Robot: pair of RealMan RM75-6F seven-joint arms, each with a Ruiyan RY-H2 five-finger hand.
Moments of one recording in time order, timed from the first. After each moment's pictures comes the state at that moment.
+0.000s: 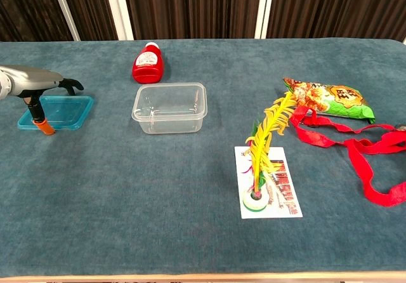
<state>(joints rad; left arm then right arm) -0.86 -1.54 -0.06 -0.96 0.86 0.52 0.34 0.06 -1.16 0.07 -1.57 -1.54 1.54 -0.15</state>
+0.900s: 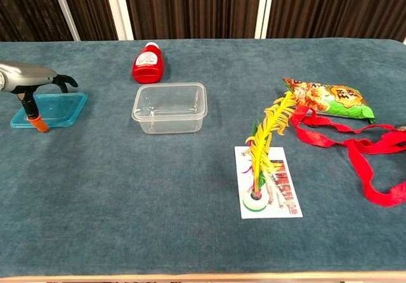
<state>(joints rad) -0.86 -1.51 -0.05 -0.97 0.83 0.53 0.34 0.06 -1.16 0.07 -1.58 -1.53 1.54 -0.14</state>
